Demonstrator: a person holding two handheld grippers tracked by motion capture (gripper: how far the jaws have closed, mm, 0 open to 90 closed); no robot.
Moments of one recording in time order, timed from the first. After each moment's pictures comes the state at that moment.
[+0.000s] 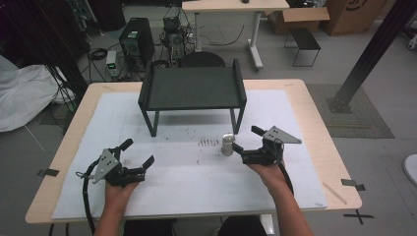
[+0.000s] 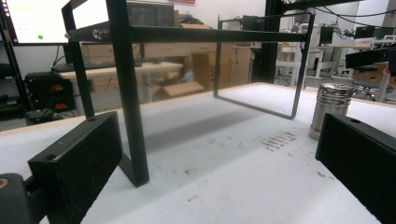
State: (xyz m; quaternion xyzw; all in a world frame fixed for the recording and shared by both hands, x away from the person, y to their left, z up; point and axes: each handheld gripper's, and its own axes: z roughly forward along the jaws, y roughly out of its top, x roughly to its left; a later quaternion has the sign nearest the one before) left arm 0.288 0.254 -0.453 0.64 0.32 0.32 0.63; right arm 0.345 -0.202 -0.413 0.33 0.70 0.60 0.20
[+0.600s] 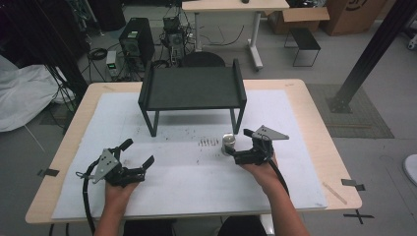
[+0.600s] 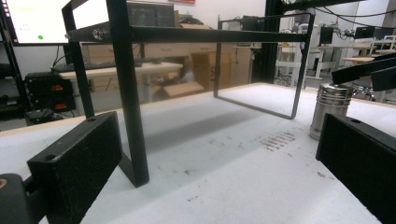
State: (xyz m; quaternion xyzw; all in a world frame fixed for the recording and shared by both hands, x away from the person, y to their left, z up) left arm 0.287 0.254 -0.453 0.64 0.32 0.32 0.63; right arm 0.356 -0.183 -0.425 0.34 0.74 0.56 0.17
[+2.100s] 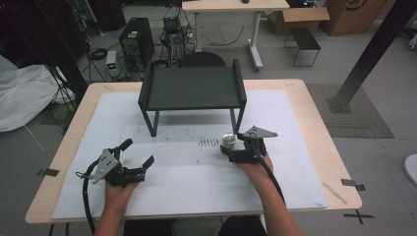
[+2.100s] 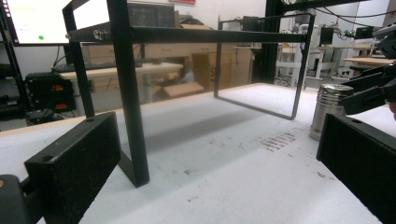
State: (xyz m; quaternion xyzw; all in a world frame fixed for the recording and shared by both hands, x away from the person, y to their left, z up) left arm 0.287 0.255 -0.454 0.64 0.32 0.32 0.63; right arm 0.366 -0.166 -0.437 0.37 0.76 0.51 0.15
